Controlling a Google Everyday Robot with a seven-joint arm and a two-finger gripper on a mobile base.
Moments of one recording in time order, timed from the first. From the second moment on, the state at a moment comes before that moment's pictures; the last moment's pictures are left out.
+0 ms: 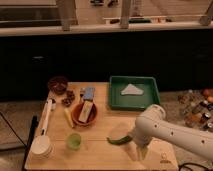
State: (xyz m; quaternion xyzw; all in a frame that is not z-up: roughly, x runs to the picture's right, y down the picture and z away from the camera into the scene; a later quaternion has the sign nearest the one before) arm 0.154 0.294 0.731 -0.35 -0.10 -0.12 0.92
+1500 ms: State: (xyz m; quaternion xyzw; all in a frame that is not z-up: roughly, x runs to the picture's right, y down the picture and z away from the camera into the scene) arm 0.137 0.280 0.771 -0.34 -0.11 -0.10 0.93
